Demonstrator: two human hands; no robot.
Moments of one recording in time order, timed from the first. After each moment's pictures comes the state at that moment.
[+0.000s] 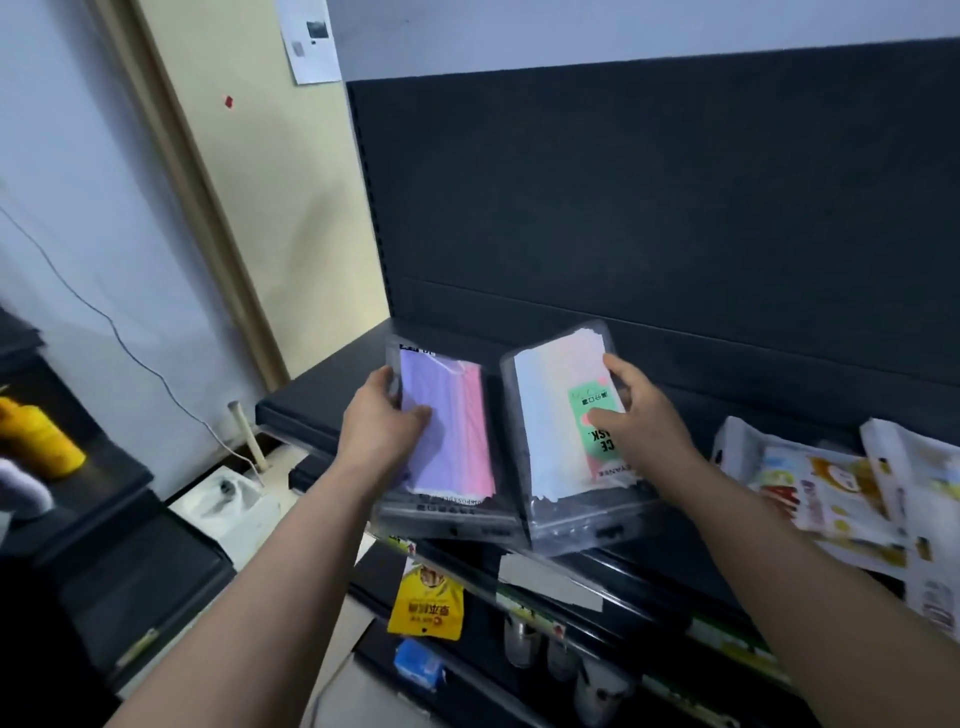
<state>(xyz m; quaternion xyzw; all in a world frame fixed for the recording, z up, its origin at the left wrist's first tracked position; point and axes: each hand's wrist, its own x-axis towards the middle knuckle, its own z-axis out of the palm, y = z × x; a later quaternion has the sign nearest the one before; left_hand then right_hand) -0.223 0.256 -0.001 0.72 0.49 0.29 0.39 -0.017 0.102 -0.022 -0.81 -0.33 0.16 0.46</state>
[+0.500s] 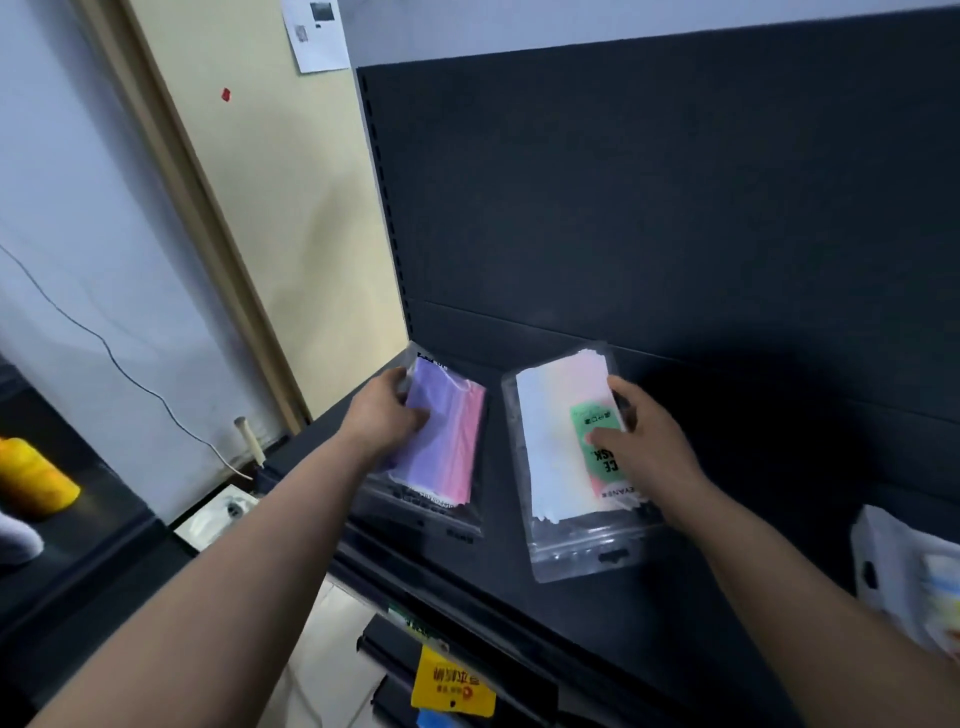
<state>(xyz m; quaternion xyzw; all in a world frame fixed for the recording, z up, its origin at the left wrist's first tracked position) -0.171 0.423 -0.011 0.78 0.49 0.19 0.34 0.015 0.229 -0.039 -0.80 -0.30 0.20 0.47</state>
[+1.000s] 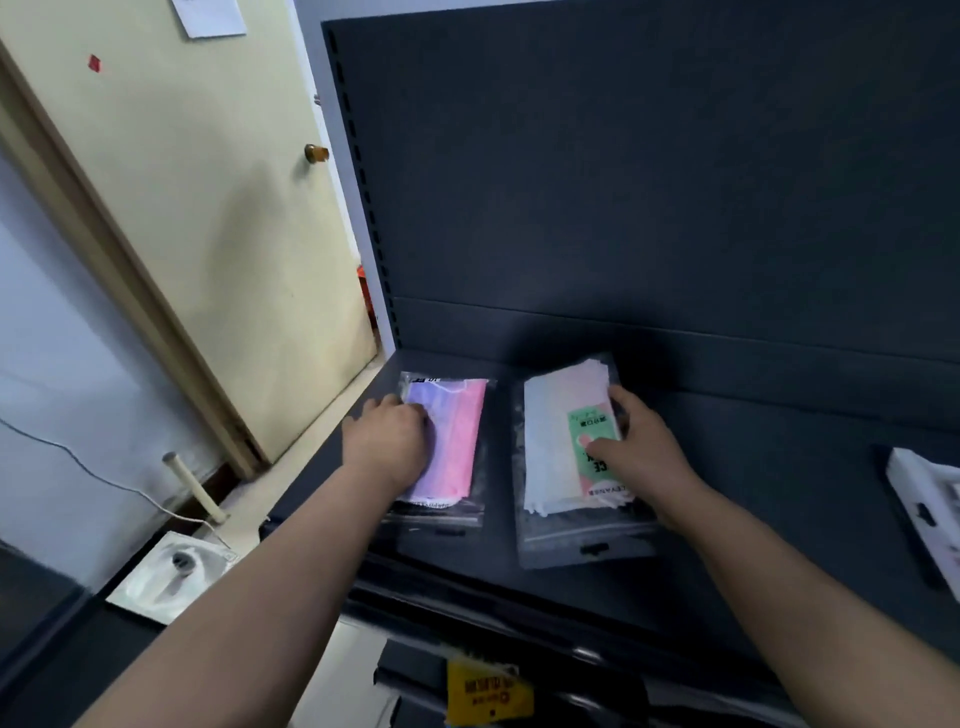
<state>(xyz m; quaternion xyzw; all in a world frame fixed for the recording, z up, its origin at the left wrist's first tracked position) -0.183 0.508 -0.051 0.94 0.34 0.00 0.00 -0.049 0.288 -0.065 -0.83 -0.18 0.19 0.49</state>
